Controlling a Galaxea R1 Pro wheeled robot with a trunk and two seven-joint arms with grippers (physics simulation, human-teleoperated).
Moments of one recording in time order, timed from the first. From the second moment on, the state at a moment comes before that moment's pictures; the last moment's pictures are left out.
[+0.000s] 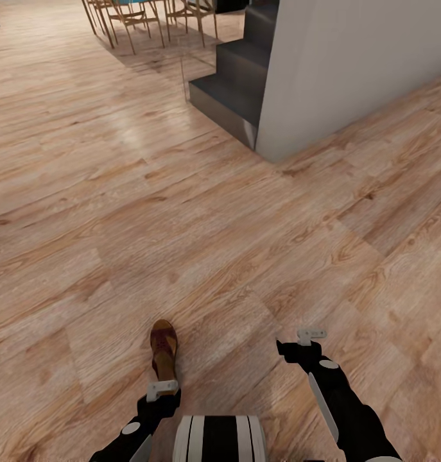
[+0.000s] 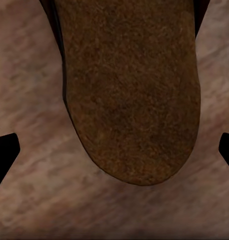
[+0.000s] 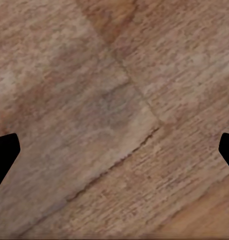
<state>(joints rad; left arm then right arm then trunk) -0.51 -0.09 0.00 -0.25 0.09 -0.21 0.00 -0.40 0.00 0.00 -1.07 0.01 0.40 0.01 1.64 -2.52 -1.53</state>
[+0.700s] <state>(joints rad) -0.51 -0.09 0.00 -0.25 0.09 -0.34 0.00 -0.40 0.00 0.00 -1.07 0.01 0.40 0.01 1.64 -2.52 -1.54</state>
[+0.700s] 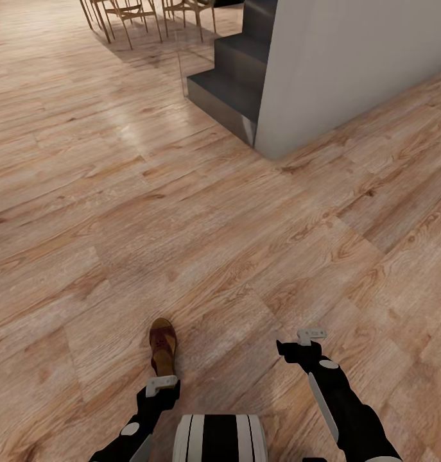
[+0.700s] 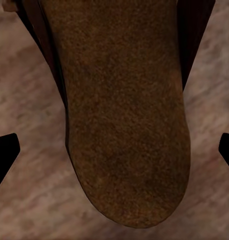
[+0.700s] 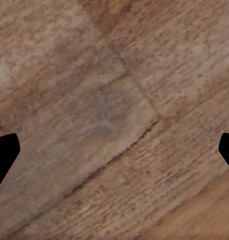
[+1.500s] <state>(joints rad) -0.51 -0.09 0.00 -0.25 0.09 -0.34 0.00 -0.40 0.00 0.00 -1.07 0.01 0.40 0.01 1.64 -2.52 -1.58</state>
